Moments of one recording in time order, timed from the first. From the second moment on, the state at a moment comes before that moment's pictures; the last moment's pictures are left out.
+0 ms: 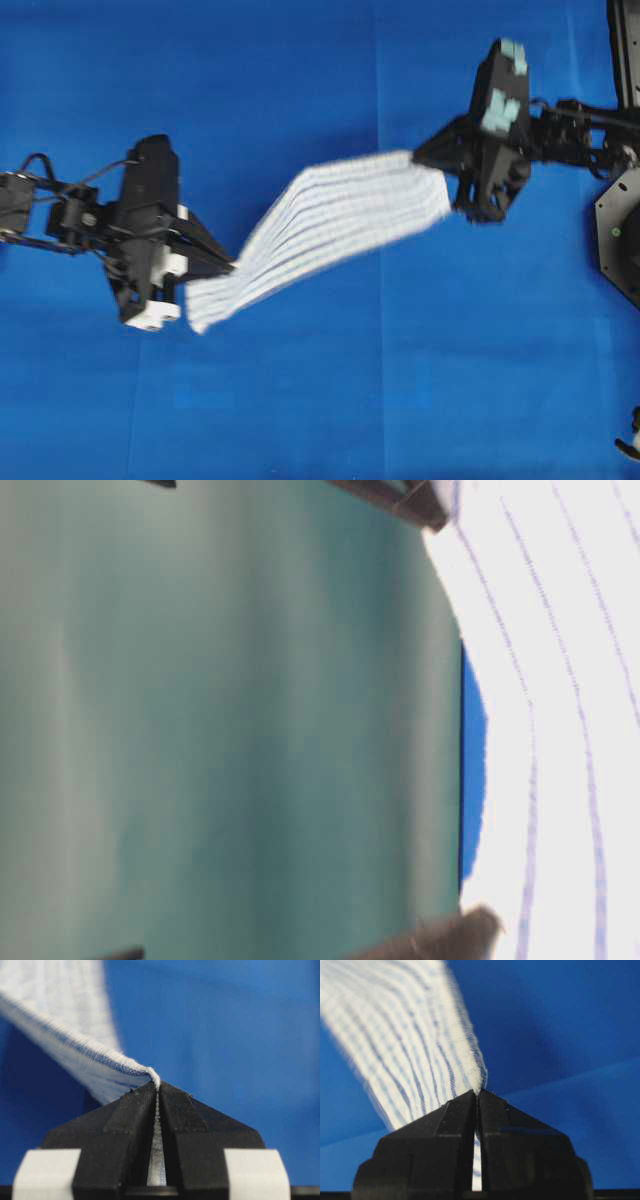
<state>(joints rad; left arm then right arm) -0.15 -0.21 0.83 -0.06 -0.01 -0.31 -0.25 -0.36 0.97 0.39 0.04 -0.14</state>
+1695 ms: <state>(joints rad) -0.15 0.28 0.34 -0.06 -0.29 -0.33 -0.50 -0.15 0.68 0.10 0.15 -0.14</state>
